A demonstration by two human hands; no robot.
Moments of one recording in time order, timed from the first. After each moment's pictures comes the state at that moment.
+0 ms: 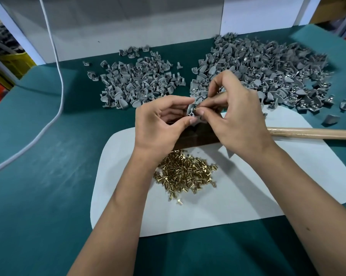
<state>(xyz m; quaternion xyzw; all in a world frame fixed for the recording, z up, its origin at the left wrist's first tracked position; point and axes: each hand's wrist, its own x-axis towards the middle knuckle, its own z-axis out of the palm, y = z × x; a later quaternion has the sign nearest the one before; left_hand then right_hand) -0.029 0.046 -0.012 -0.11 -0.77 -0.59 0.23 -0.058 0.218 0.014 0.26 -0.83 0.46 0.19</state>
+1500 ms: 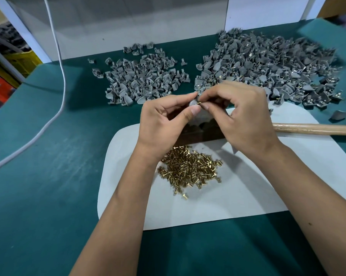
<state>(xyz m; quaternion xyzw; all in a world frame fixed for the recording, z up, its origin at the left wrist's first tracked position) -0.023 0.044 -0.008 -0.09 -0.75 -0.62 0.21 -0.057 0.220 0.012 0.33 -0.81 0.40 0.26</state>
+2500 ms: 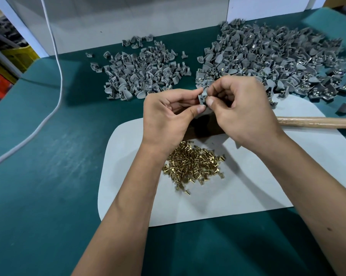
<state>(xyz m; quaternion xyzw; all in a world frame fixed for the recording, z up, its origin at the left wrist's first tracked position) -0.021 0.056 -0.007 -0.06 -0.73 -0.65 0.21 -0.051 0.209 0.018 0.19 -0.86 0.46 0.12</state>
